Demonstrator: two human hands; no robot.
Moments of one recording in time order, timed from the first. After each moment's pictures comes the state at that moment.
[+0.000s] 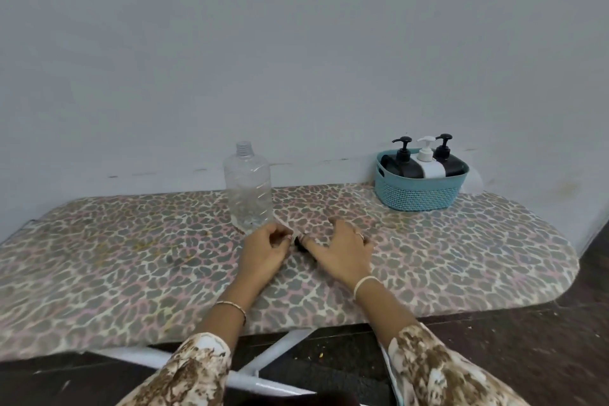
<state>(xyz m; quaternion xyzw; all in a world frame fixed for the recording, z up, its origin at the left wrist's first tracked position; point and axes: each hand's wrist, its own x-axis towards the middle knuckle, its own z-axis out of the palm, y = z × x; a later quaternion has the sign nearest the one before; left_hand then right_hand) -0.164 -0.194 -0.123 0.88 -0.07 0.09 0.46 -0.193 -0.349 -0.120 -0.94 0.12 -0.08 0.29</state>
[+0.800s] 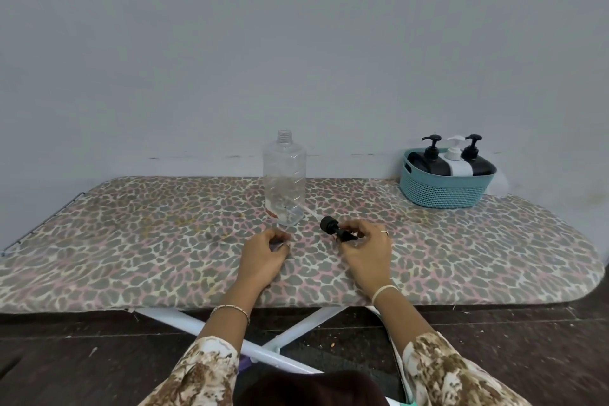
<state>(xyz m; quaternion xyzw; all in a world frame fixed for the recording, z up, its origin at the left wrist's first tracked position) -0.193 -0.133 -0.138 0.89 -0.03 0.07 0.45 -0.223 -0.325 -0.133 -0.84 0.09 -0.26 0.47</state>
